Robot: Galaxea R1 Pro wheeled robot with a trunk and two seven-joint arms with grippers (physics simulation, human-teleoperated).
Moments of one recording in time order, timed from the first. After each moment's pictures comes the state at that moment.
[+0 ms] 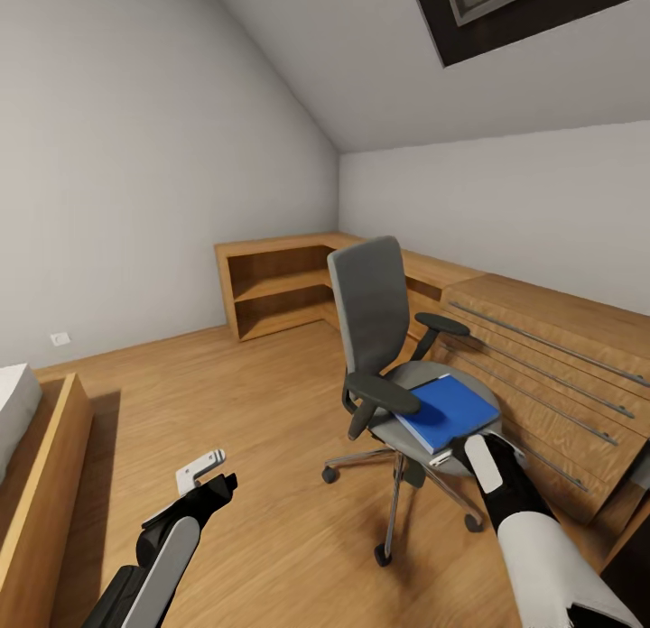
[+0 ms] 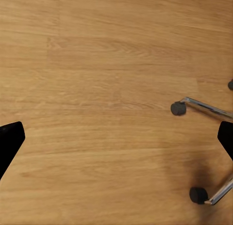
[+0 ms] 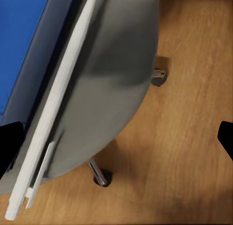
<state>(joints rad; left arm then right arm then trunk) -0.22 0.02 -0.16 -1.47 0.74 0.53 0.71 -0.72 0.00 -0.31 -0.72 -0.47 0.48 -0.57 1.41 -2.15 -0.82</state>
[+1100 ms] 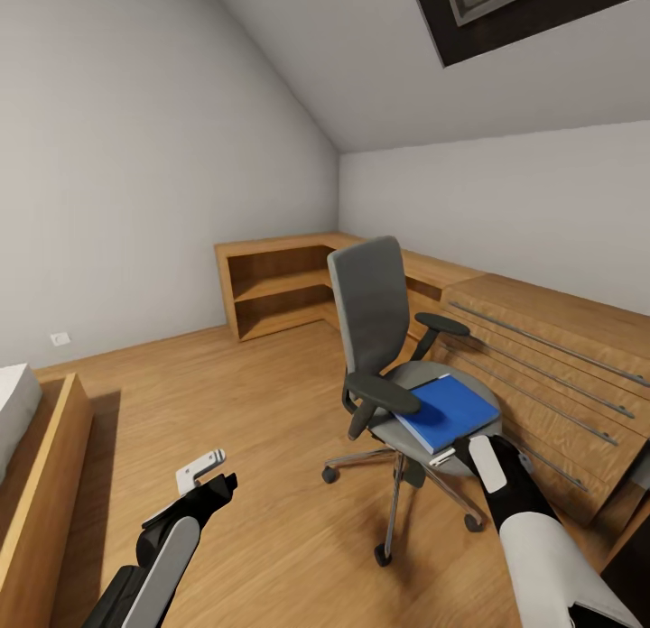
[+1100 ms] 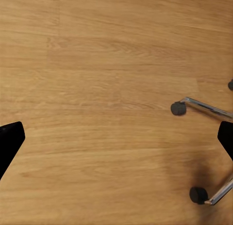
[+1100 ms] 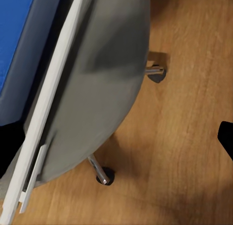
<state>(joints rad) -0.22 0.02 -0.16 -1.47 0.74 0.53 0.71 -0.72 0.00 -0.35 -0.72 -0.47 0.48 -0.57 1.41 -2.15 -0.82</state>
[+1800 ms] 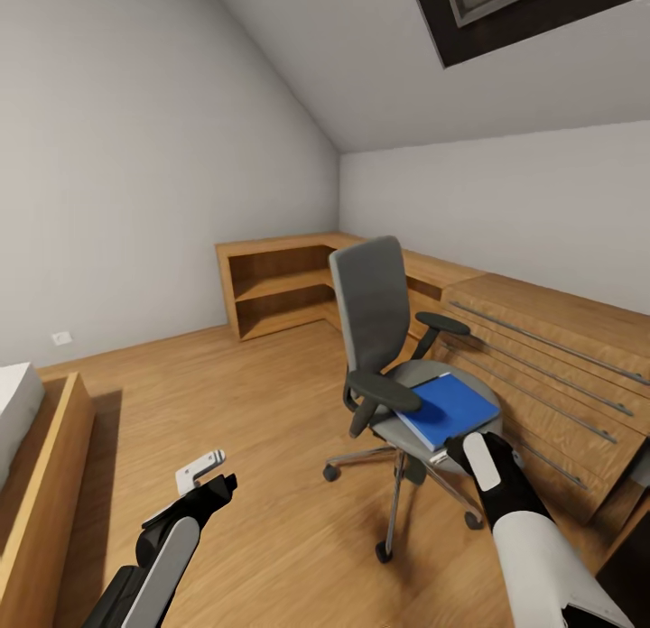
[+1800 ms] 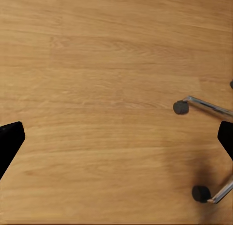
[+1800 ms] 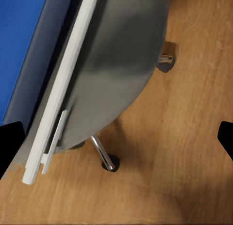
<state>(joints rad) -0.22 0.02 -0.16 -1.46 0.74 0.52 0.71 -0.72 0.03 -0.35 -0.74 -0.47 0.52 -0.57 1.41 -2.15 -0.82</state>
